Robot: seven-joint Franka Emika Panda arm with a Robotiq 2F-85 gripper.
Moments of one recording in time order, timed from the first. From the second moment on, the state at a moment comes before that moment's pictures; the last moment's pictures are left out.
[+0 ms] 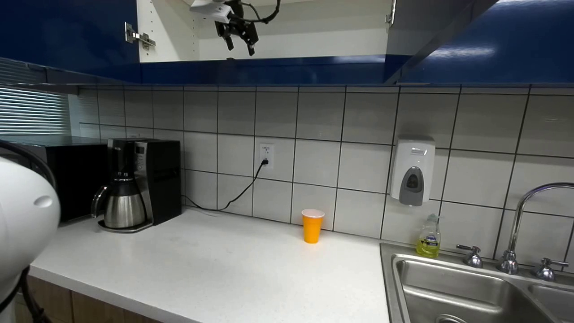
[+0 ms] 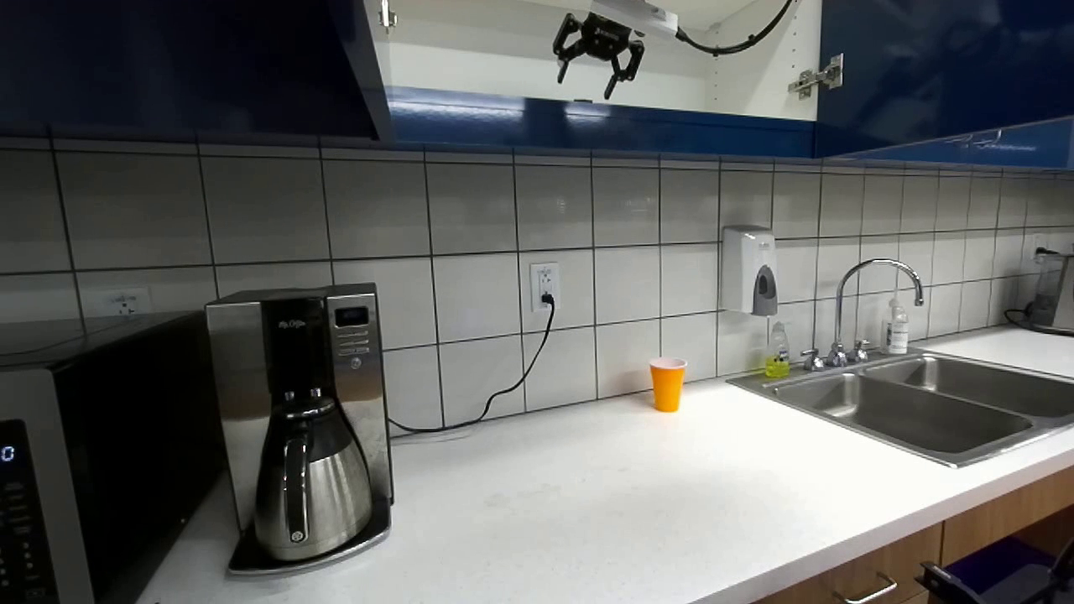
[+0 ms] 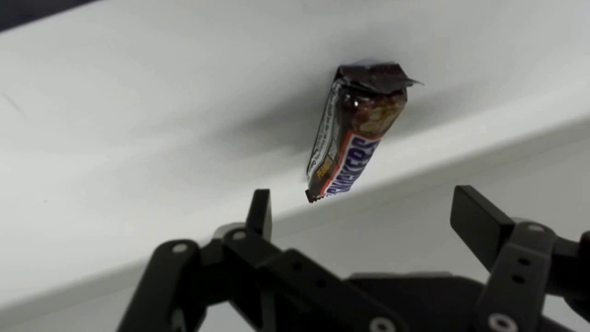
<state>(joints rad) 0.06 0.00 0.02 -1.42 0.00 2.26 0.30</state>
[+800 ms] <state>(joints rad) 0.06 -0.35 0.03 -1.94 0.00 2.63 0.29</state>
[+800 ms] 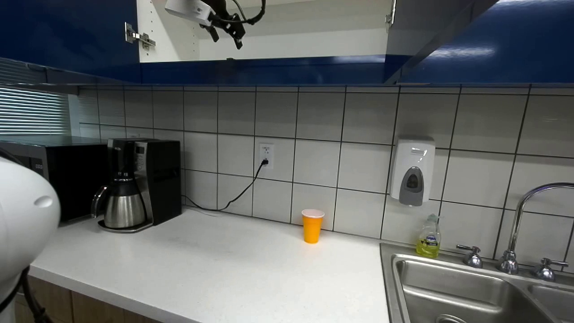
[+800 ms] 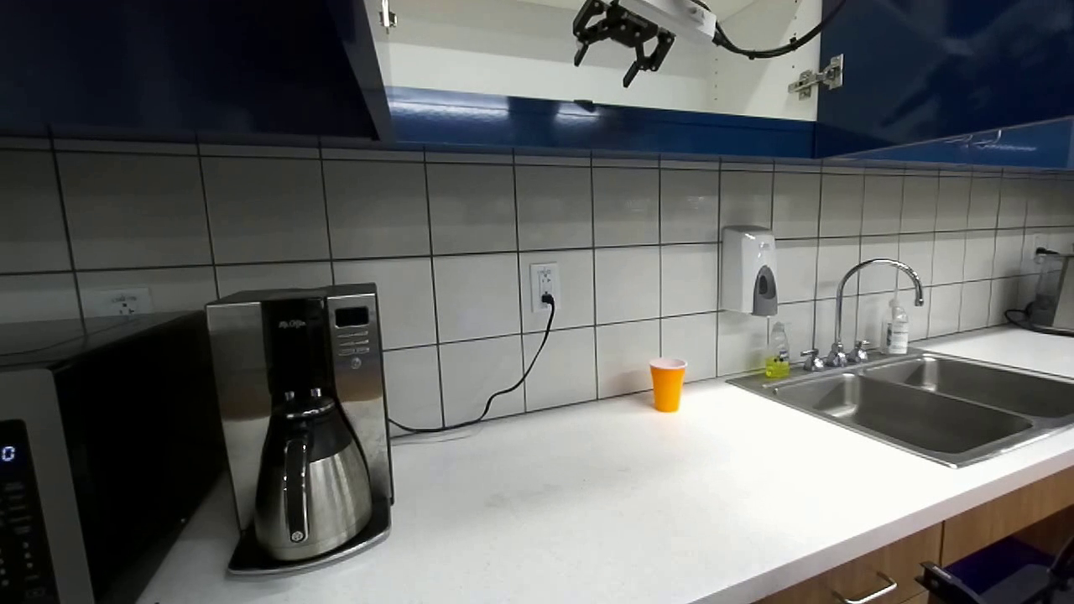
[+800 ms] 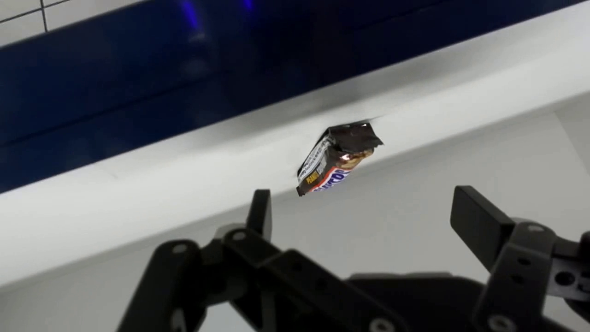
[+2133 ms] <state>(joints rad) 0.08 -0.61 0.05 -2.22 0.00 2.02 0.00</state>
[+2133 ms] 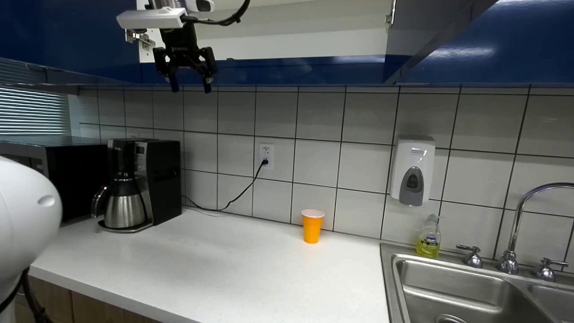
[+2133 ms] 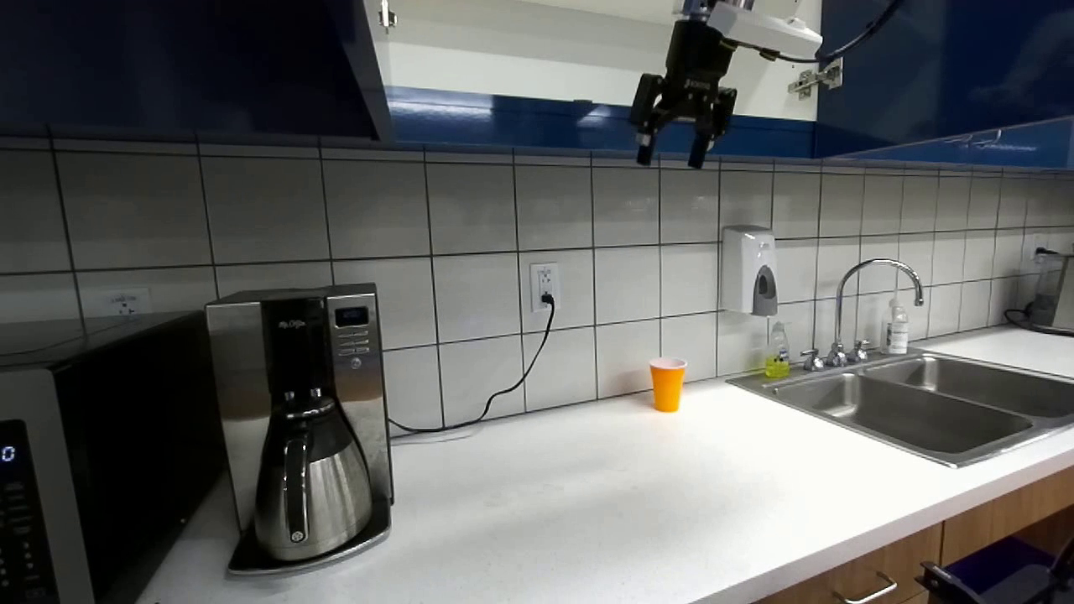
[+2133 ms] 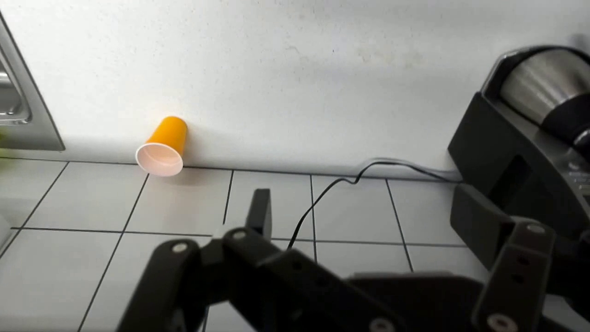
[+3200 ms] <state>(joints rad) 0.24 -0.34 0.00 -2.70 0.19 2.70 -0.26</state>
